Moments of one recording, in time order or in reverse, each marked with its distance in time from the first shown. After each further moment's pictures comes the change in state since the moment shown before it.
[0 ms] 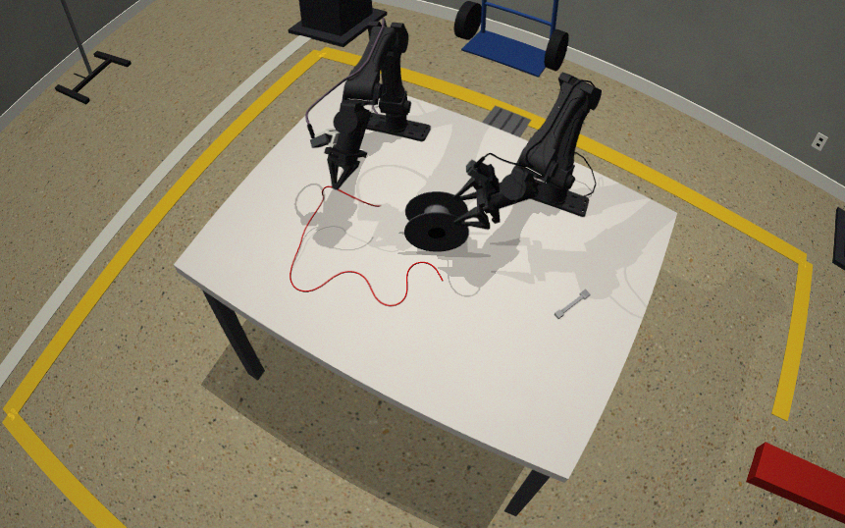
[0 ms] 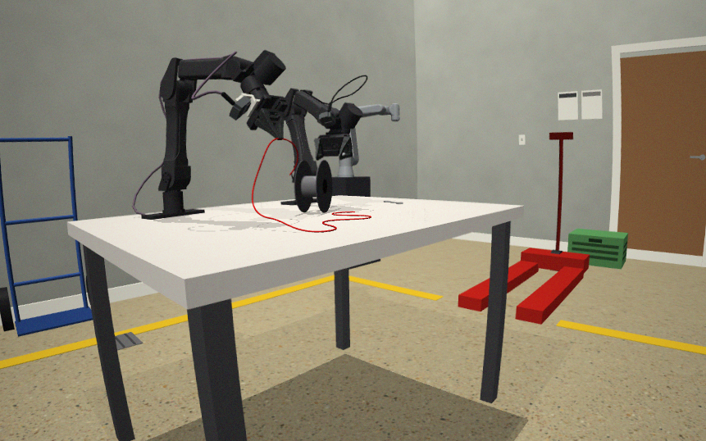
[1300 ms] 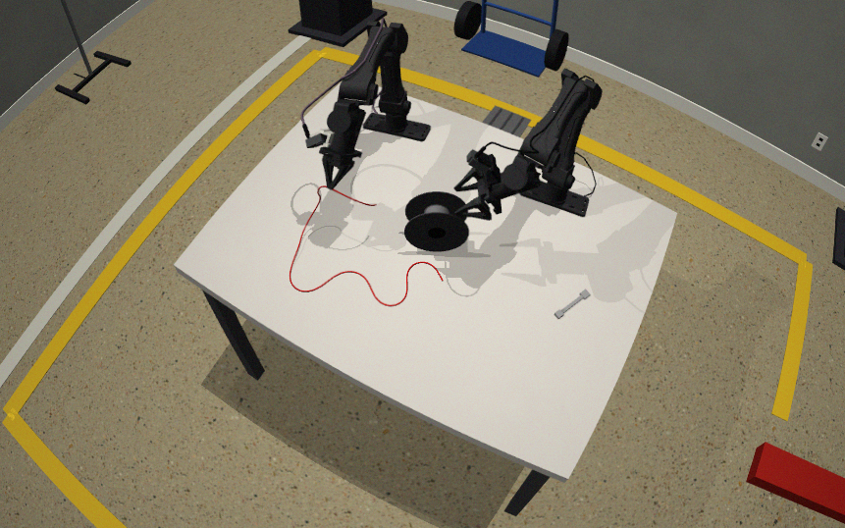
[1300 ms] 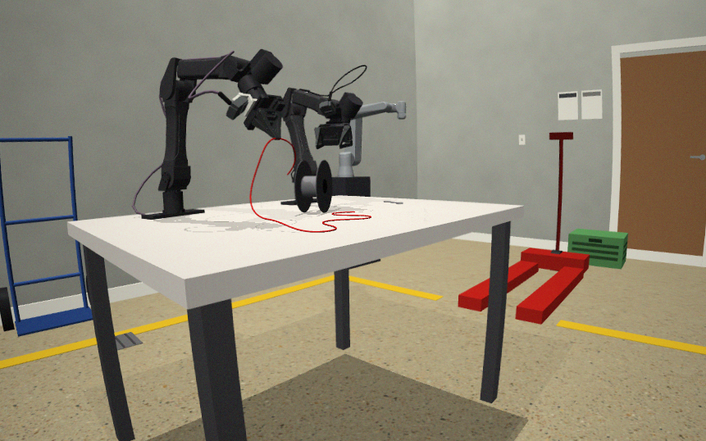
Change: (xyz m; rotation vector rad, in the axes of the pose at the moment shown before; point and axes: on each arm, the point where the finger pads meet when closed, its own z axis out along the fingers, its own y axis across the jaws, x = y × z) left arm -0.029 0.001 -0.018 -0.001 0.004 -0.005; right arm -0.012 0.004 0.003 -0.002 0.000 0.004
